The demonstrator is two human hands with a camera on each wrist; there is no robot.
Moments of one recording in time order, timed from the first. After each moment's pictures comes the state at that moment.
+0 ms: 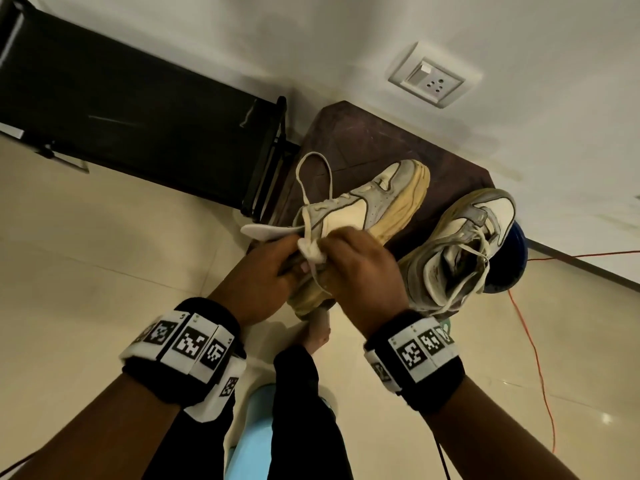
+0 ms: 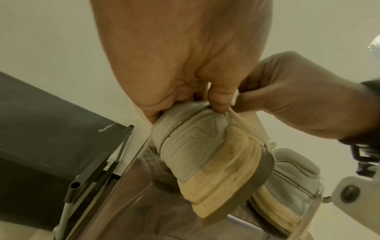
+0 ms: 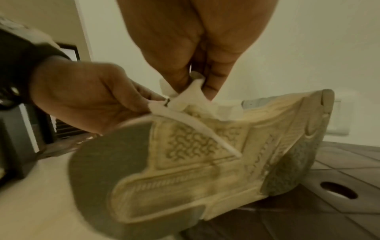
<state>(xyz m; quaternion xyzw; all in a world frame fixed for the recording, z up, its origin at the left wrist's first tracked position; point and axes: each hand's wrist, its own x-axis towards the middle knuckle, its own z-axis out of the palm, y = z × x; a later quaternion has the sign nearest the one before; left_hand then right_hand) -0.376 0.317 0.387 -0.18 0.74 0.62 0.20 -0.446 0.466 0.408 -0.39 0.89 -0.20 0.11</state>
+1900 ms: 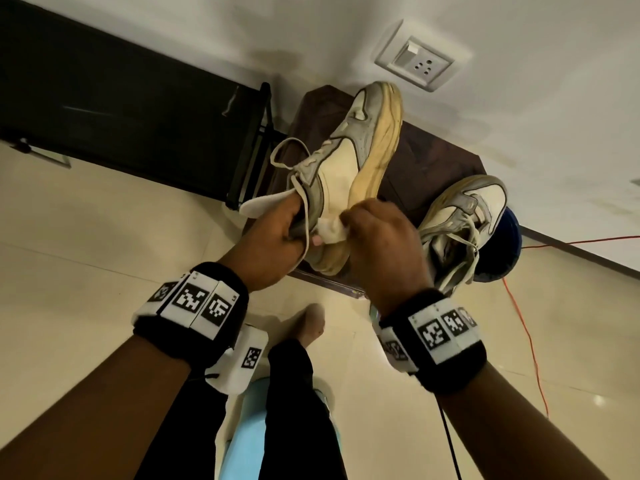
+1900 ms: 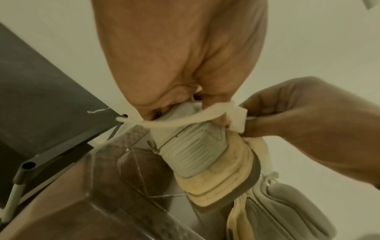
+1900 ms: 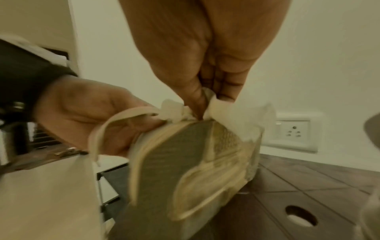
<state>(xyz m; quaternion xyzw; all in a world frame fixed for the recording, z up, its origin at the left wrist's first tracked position) -0.414 0.332 0.372 -0.16 0.69 0.69 0.17 -0.479 0.486 0.411 -0.33 0.92 -0.17 0.11</state>
